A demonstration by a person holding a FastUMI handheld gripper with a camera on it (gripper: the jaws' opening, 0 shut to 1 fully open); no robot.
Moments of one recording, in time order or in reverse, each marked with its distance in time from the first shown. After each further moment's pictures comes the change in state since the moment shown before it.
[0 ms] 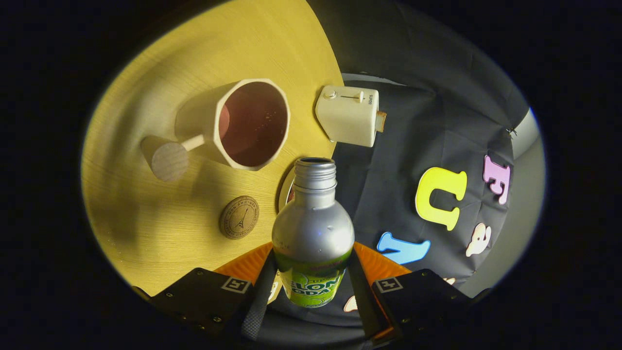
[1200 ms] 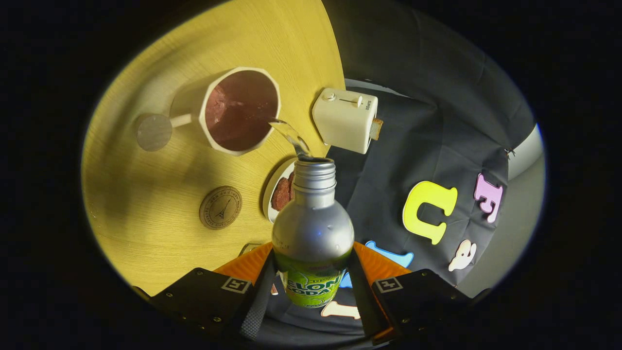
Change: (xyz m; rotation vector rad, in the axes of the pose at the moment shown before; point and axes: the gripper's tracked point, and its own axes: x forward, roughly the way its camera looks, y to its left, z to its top) arm 0.003 -0.030 -0.007 -0.104 -0.019 -0.058
